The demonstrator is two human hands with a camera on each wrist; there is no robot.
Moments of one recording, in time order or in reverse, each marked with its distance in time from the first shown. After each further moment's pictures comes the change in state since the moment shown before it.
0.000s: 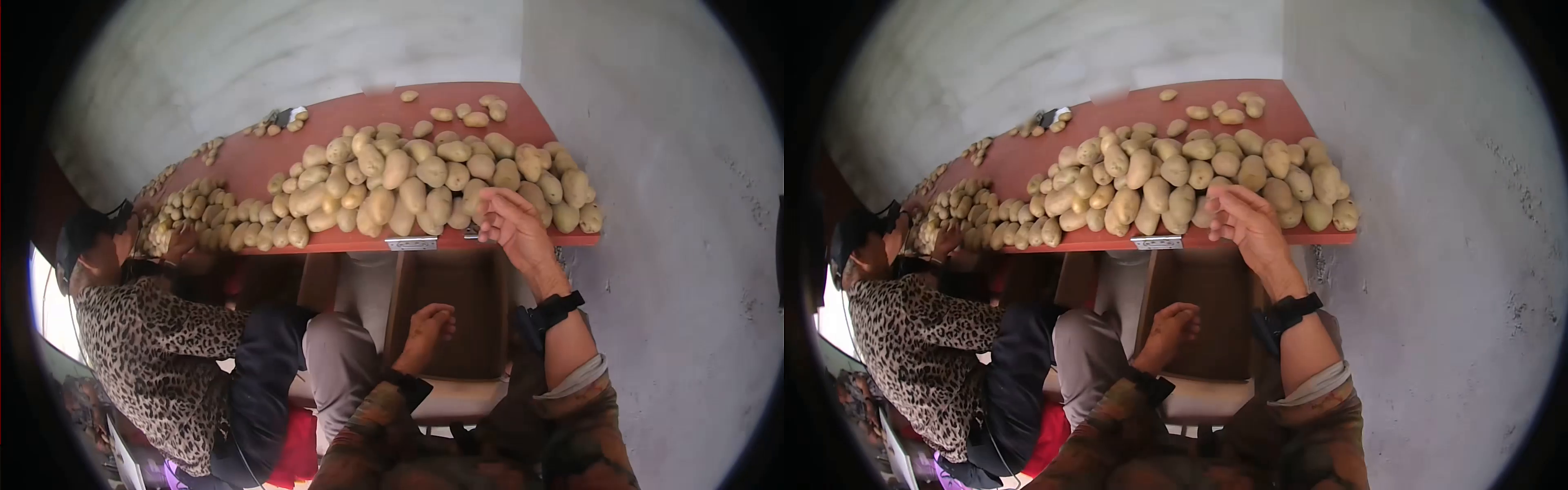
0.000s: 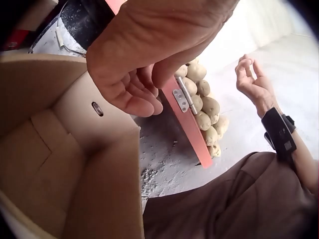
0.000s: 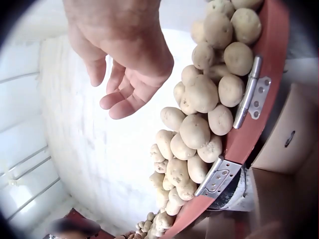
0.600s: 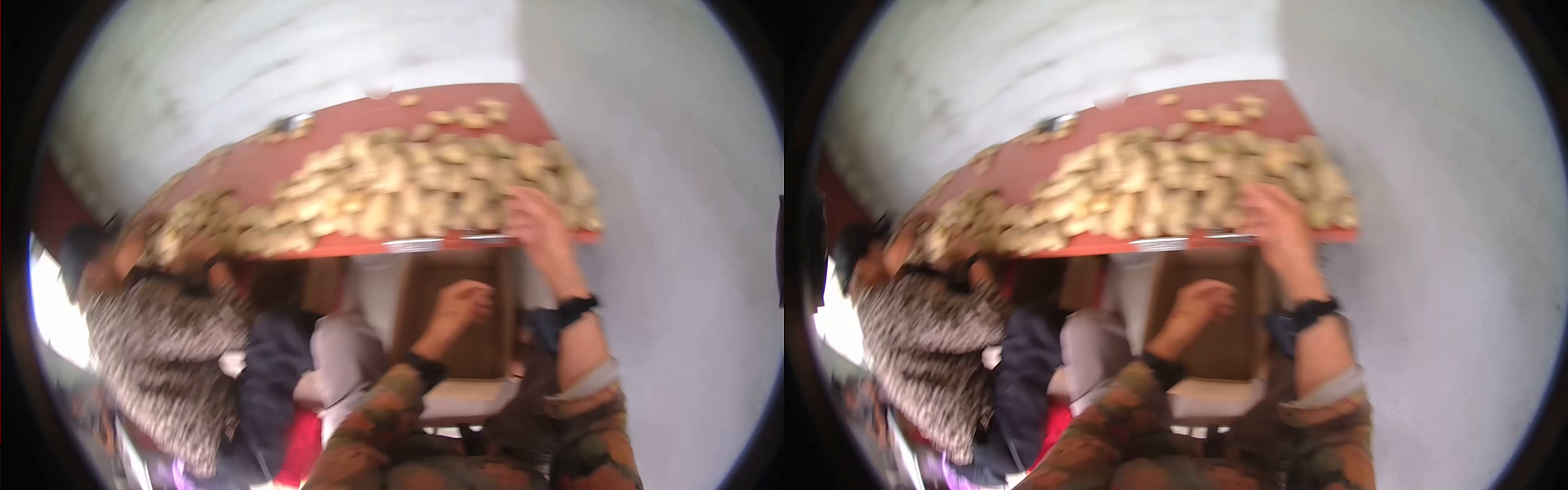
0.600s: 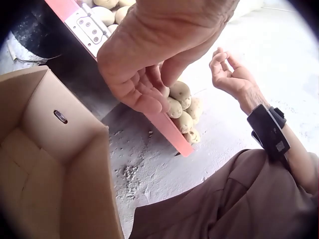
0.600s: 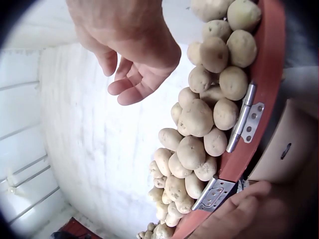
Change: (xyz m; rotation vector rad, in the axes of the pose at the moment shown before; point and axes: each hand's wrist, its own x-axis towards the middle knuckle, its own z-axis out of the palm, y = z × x) left_hand 0.029 0.035 0.059 0.055 -0.202 0.131; right_hand -0.012 -0.011 -0.037 -0.017 0.248 -0.048
